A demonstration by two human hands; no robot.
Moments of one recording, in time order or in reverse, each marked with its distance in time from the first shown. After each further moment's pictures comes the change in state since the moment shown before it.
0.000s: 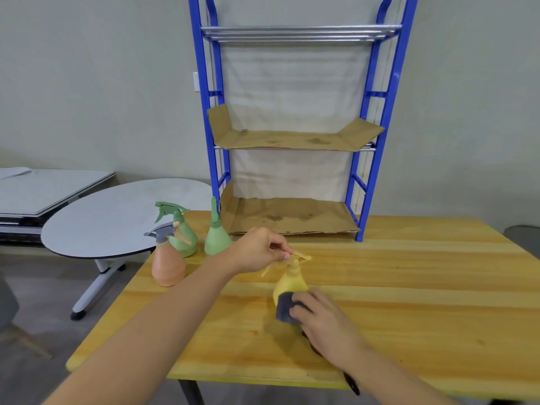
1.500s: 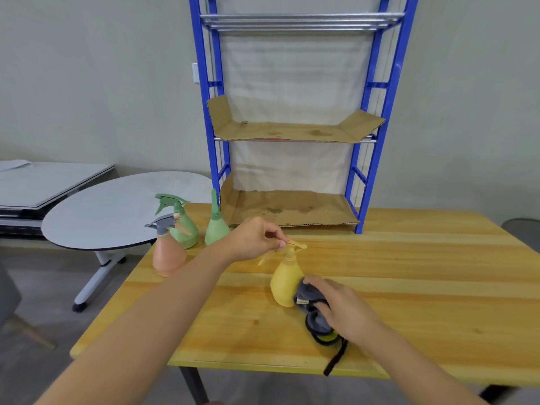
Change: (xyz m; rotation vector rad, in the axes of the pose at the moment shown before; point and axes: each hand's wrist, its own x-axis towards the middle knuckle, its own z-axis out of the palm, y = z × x) left_hand 0.001 -0.010 -0.004 -0.051 0.014 -0.025; right_hand -0.005 0.026 -0.024 0.302 -0.275 0.408
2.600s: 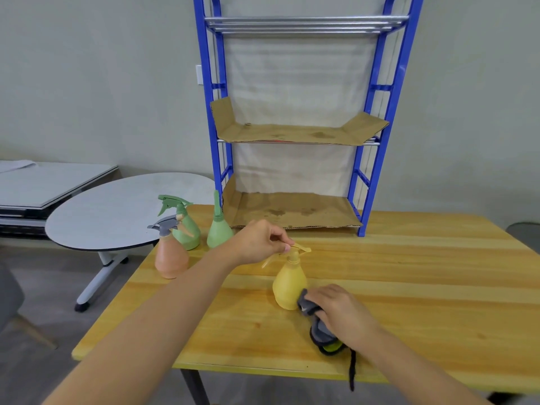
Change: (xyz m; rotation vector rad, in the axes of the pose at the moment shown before) left_hand -0.003 0.007 0.002 0.009 0.001 0.021; right_hand 0.003 0.007 0.013 -0.131 0.121 -0.201
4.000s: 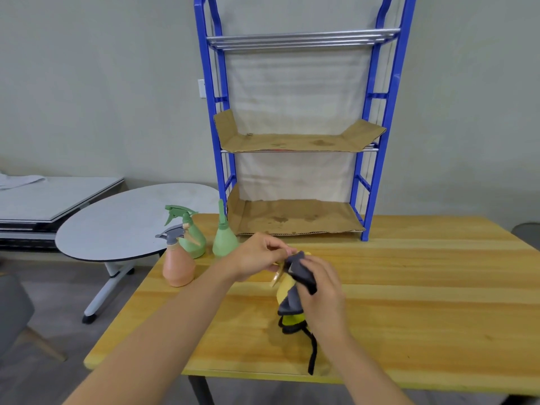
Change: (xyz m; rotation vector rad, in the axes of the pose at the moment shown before) left_hand -0.019 -0.001 0.005 -0.492 -0.041 -0.144; right_hand 0.043 -0.072 0.004 0.380 0.664 0.257
